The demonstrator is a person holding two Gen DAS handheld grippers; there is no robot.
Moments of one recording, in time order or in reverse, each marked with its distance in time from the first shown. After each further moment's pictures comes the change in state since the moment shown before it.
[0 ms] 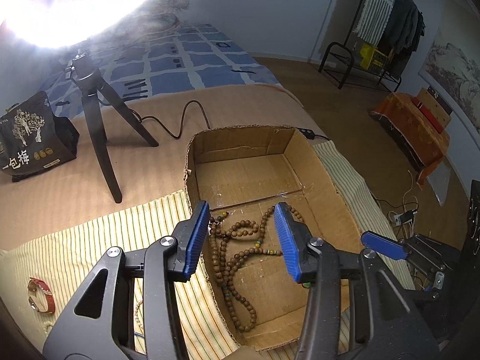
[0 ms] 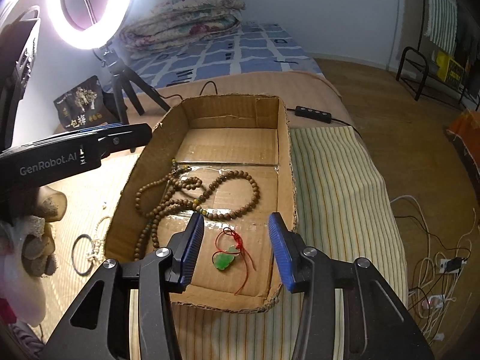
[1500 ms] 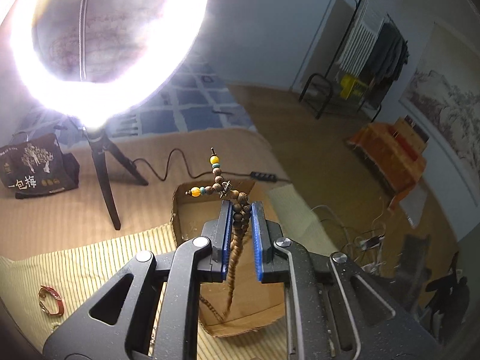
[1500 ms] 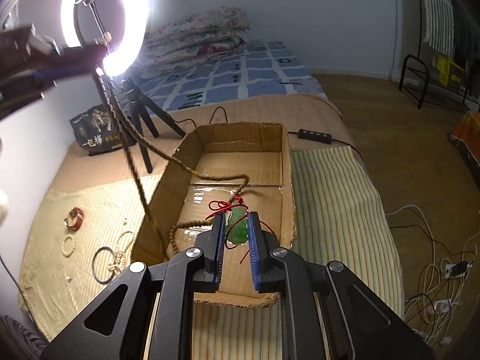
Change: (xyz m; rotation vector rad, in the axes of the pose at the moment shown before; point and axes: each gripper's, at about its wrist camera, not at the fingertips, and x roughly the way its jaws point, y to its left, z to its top) left arm -0.077 -0.013 0.043 -0.043 -0.096 -0.099; right arm -0.030 -0.007 0.008 0.010 -0.080 0.054
